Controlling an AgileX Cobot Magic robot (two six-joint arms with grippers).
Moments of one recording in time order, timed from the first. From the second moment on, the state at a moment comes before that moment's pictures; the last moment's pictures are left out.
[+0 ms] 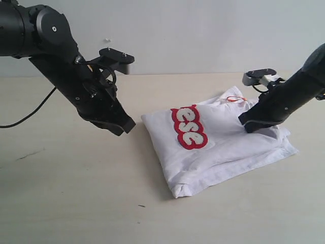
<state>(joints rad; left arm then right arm) -0.52 1.85 -1.33 -0.29 0.83 0.45 -0.15 2.16 -1.35 0.57 0.66 -0.85</state>
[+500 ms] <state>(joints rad) -0.52 1.85 -1.33 -0.29 0.81 0.46 0.06 2.16 -1.39 0.36 0.76 -0.64</state>
